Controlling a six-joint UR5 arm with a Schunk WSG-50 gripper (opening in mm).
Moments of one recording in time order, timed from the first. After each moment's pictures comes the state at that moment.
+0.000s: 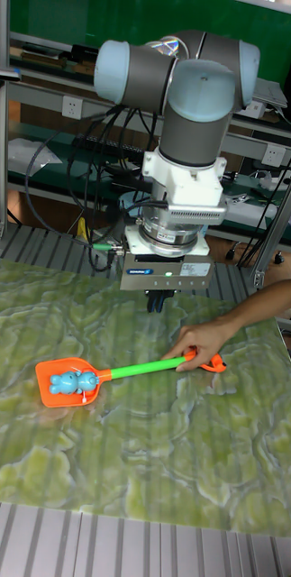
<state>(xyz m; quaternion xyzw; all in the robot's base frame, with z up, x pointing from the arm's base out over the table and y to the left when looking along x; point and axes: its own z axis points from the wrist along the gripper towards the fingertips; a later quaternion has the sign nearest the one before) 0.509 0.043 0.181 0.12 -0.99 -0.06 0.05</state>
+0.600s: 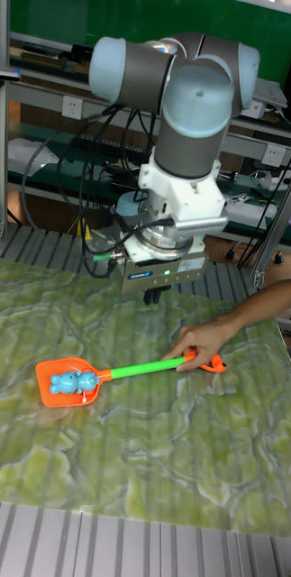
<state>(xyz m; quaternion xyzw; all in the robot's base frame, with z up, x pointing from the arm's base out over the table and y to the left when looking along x) 0.502 0.023 0.175 0.21 -0.97 -0.04 0.10</state>
